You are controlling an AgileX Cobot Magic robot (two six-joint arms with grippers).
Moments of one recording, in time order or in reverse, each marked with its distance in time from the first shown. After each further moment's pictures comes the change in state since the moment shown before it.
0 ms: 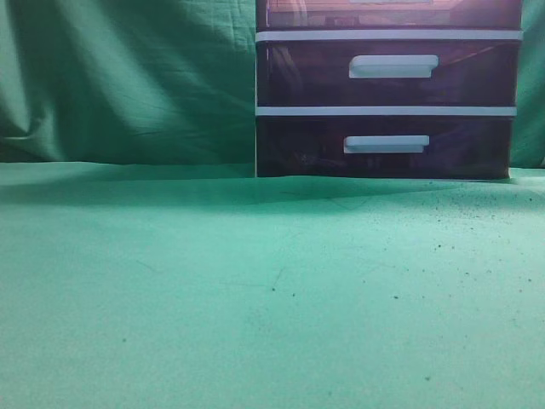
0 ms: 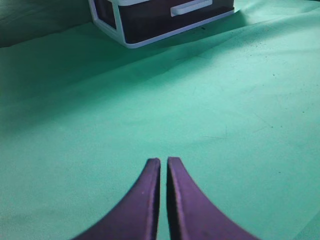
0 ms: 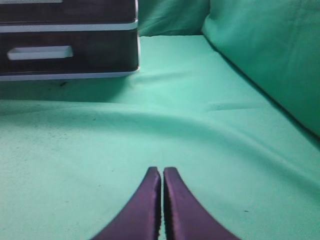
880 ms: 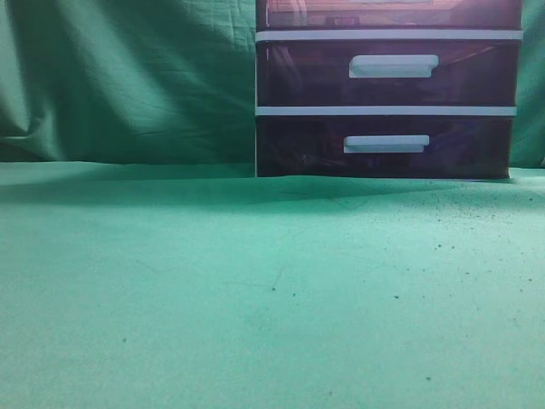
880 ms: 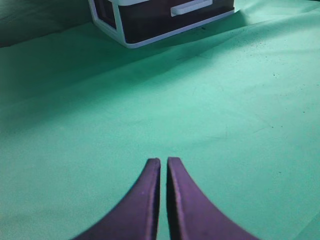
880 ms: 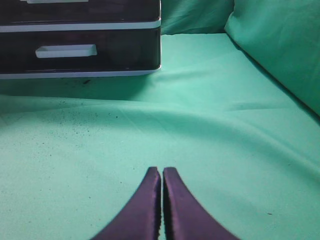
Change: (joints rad) left arm 0.000 0.000 0.000 0.000 0.000 0.000; right arm 0.055 0.000 0.000 0.046 0.002 -0.020
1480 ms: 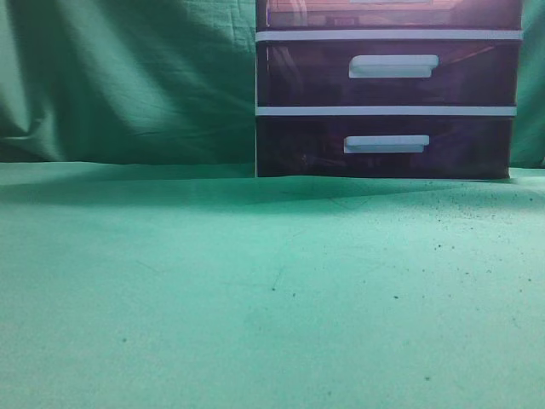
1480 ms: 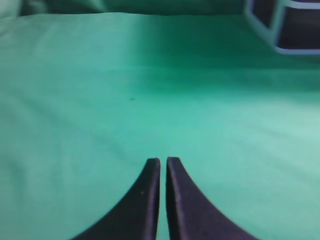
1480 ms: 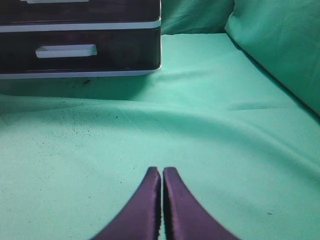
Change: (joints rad) left arm 0.532 0.000 0.000 -0.104 0.004 0.000; right arm 0.000 0.000 0.000 0.002 0.000 -0.001
